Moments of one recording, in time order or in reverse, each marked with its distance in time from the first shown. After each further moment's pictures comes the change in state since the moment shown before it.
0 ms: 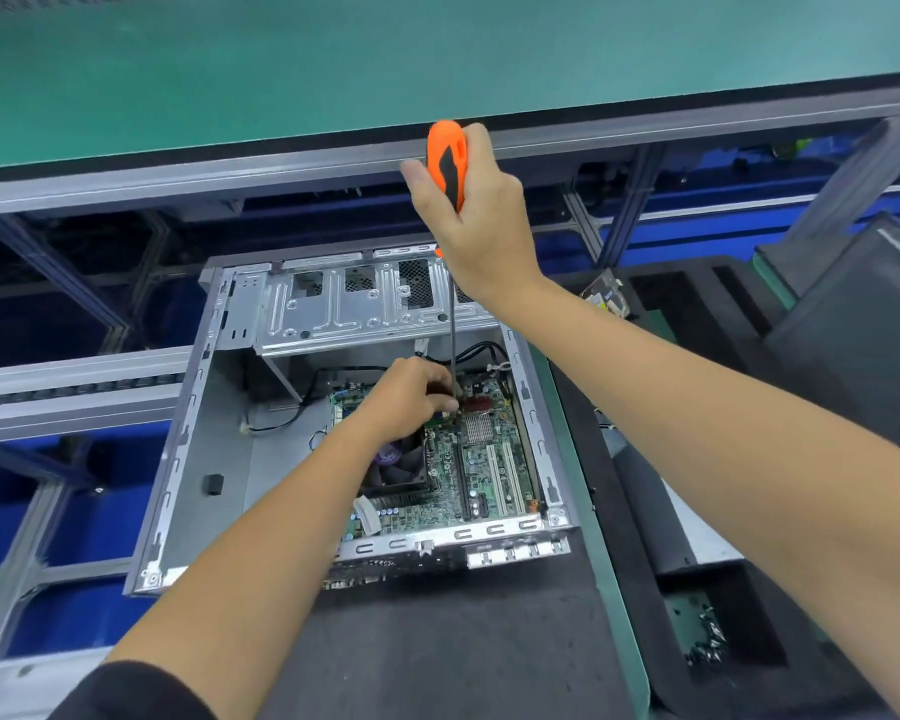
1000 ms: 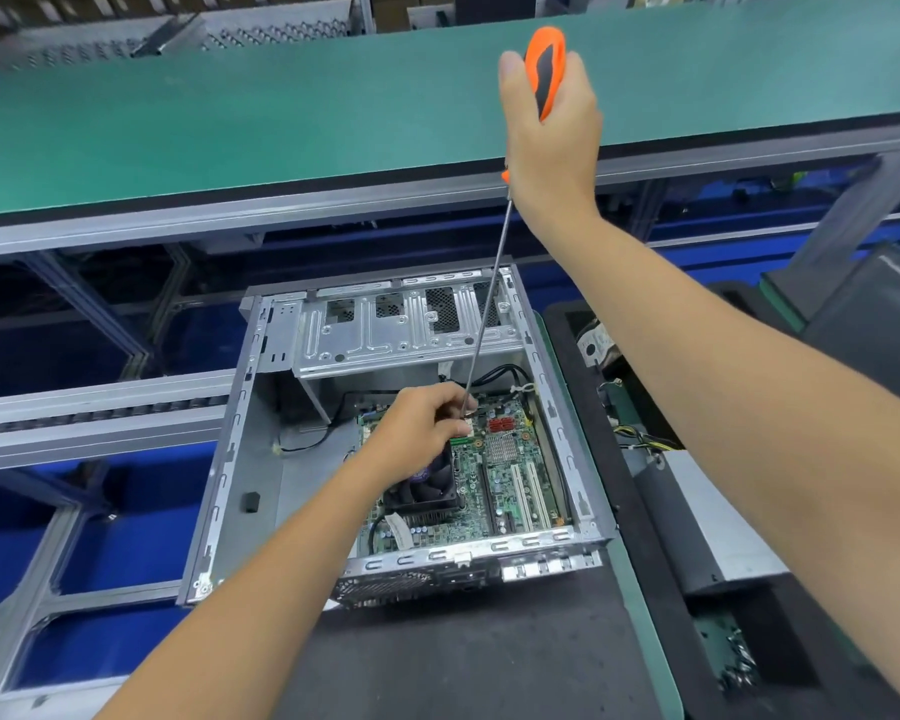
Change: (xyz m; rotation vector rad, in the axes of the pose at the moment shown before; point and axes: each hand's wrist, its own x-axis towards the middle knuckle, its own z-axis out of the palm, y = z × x) left_hand -0.040 -0.002 -0.016 -0.132 0.113 0.133; right_hand 0.061 -0.032 -0.023 0.143 0.301 0.160
